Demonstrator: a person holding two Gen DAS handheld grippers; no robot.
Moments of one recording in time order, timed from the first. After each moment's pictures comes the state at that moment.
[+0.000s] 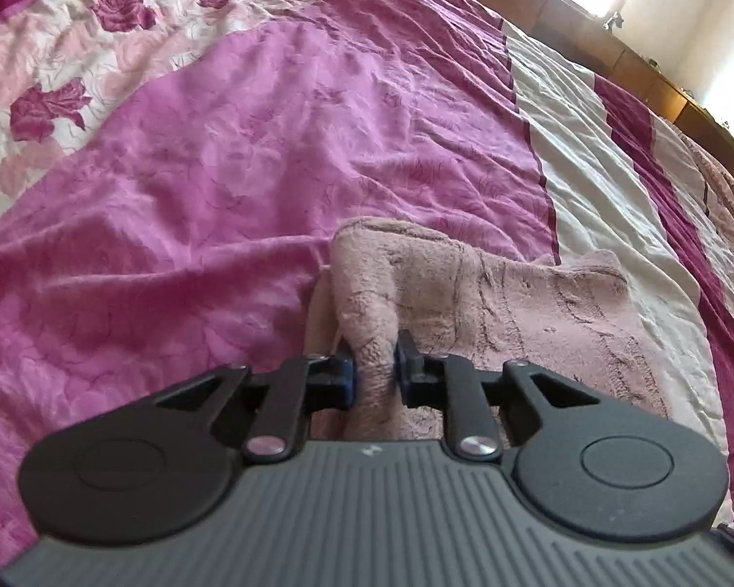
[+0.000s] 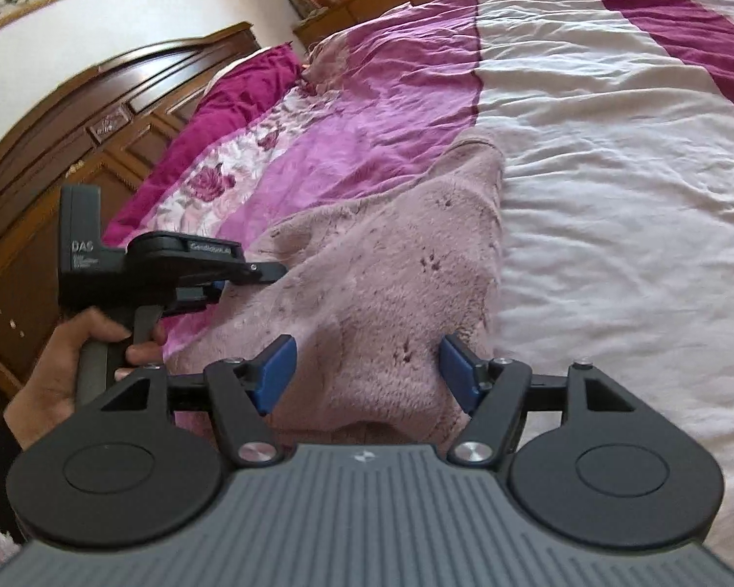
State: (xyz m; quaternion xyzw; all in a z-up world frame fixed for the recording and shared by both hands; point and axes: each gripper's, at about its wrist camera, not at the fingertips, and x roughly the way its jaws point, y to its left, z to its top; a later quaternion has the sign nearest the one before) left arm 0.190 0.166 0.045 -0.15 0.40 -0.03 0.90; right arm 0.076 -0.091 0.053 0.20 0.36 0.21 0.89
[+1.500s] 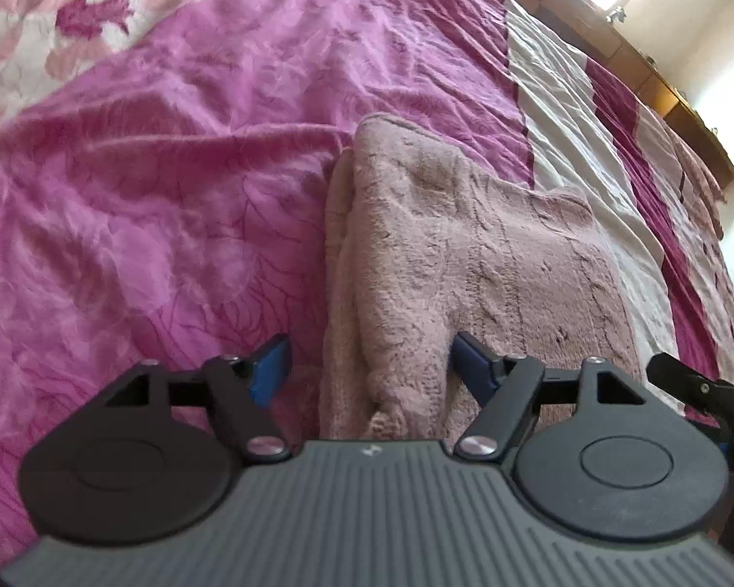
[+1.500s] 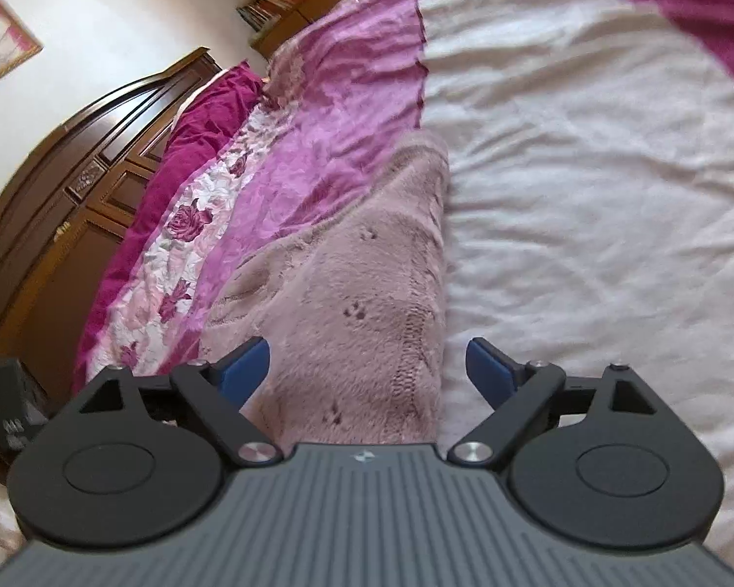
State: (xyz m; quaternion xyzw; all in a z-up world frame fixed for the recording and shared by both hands) left arm 0.122 0.178 0.039 -0.21 0.44 -0.05 0.87; right arm 0.127 -0.140 0.029 0.32 0.40 0.19 0.84
